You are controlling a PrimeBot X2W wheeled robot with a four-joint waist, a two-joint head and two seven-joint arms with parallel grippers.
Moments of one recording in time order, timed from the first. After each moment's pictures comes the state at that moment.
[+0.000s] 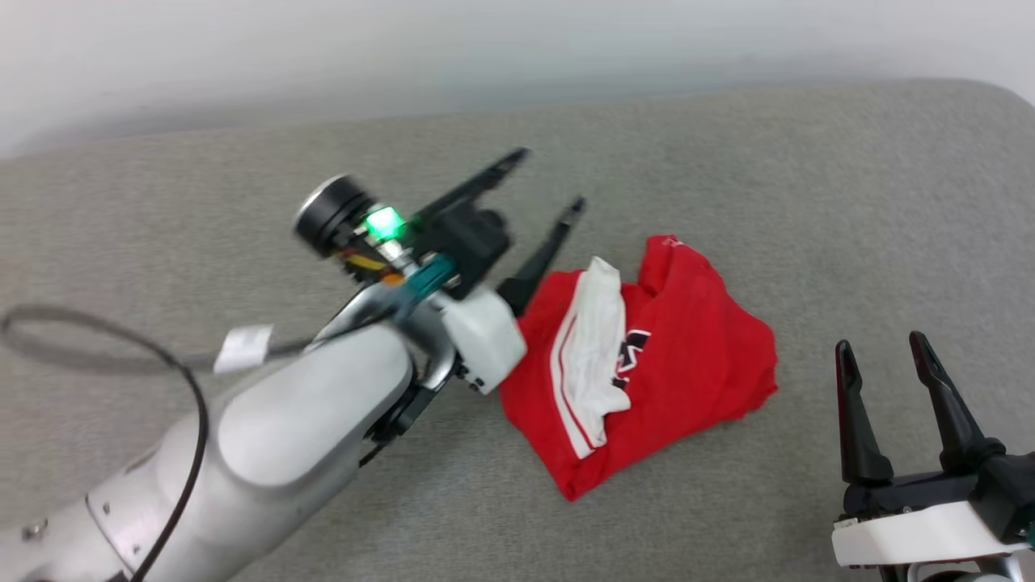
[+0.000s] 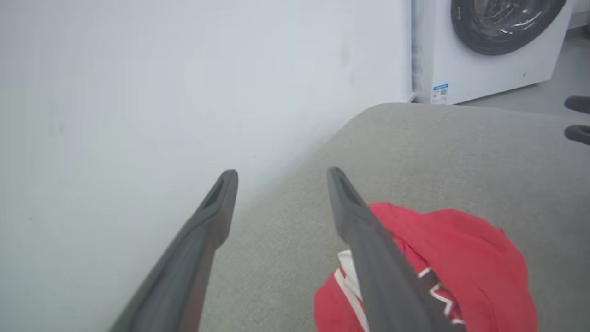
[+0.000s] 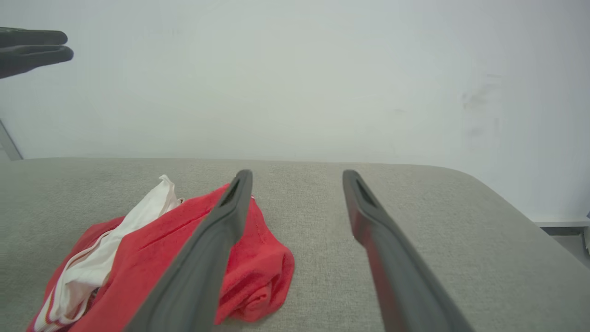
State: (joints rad) left arm -0.95 0.47 -1.11 0.20 -0.64 0.15 -0.08; right arm 0.03 -0.05 -0.05 -0.06 0.05 0.13 -0.26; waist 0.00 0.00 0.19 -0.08
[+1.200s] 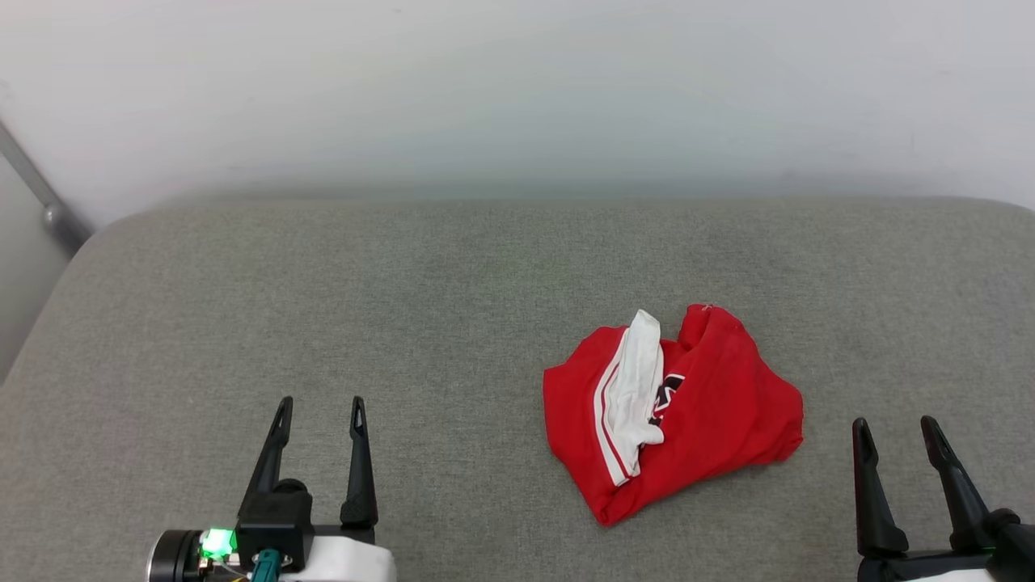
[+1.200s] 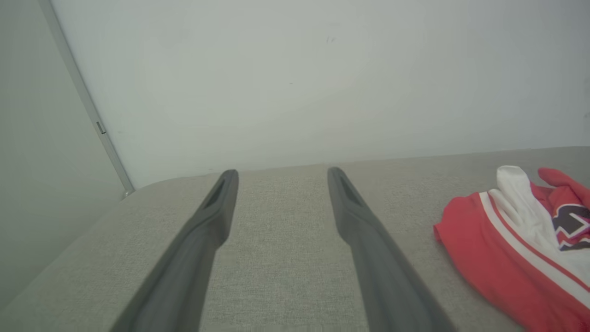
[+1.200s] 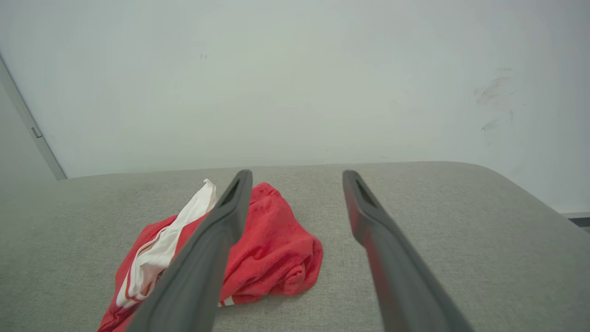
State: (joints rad) left arm 0.01 0.25 -0.32 0.02 -0.20 0.33 -0.26; right arm 0.17 -0.05 -0.08 -0.05 0.13 0.13 -0.26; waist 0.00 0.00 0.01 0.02
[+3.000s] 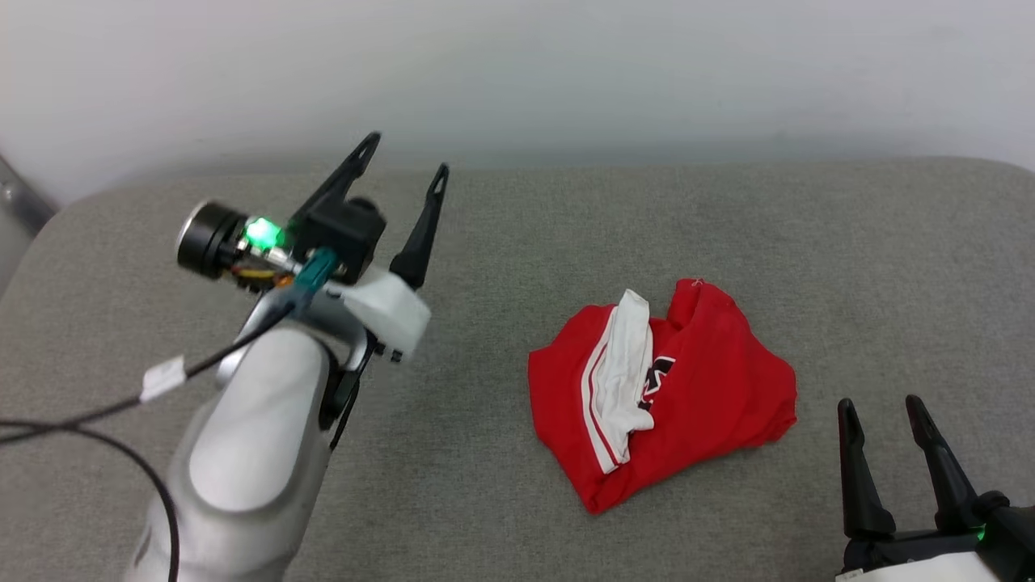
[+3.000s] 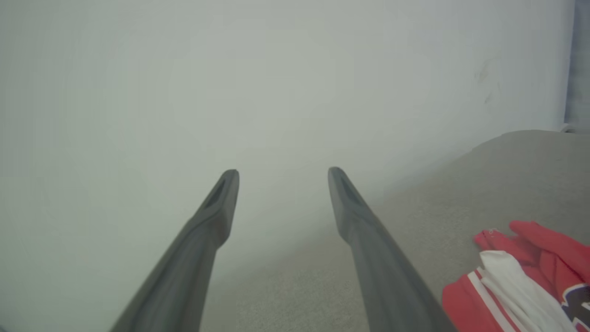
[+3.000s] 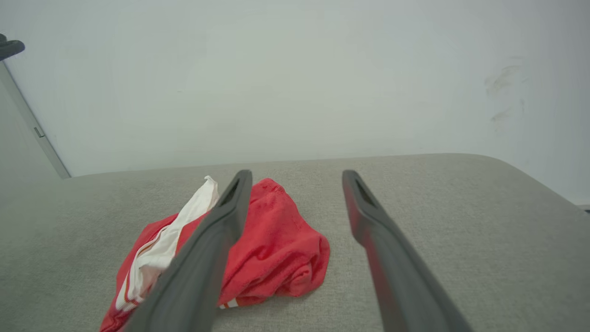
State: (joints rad) left arm -0.55 0.20 -0.27 0.29 -0.03 -0.11 -0.11; right arm 0.14 -0.05 -0.05 -0.05 0.15 0.13 -0.26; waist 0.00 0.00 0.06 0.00
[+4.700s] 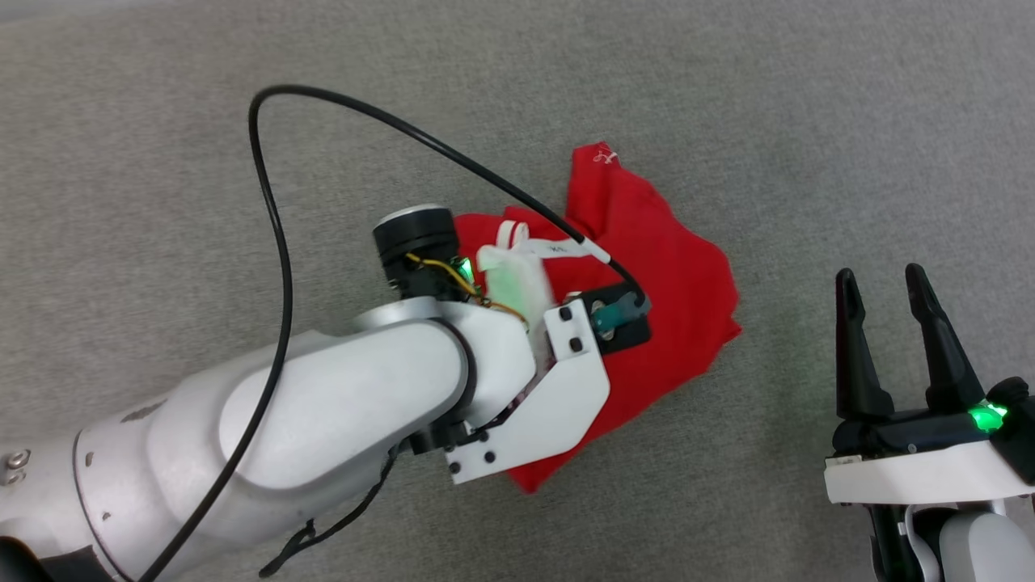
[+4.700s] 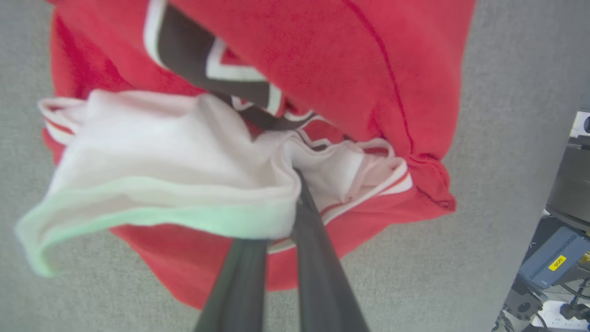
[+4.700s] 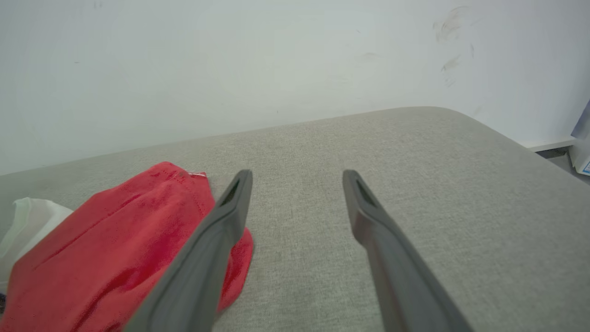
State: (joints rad) left arm -1.14 0.51 -1.28 -0.07 -0.74 -0.13 1.13; right arm -0.10 -0.05 -0.01 -0.04 0.24 0.13 -0.26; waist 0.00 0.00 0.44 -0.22
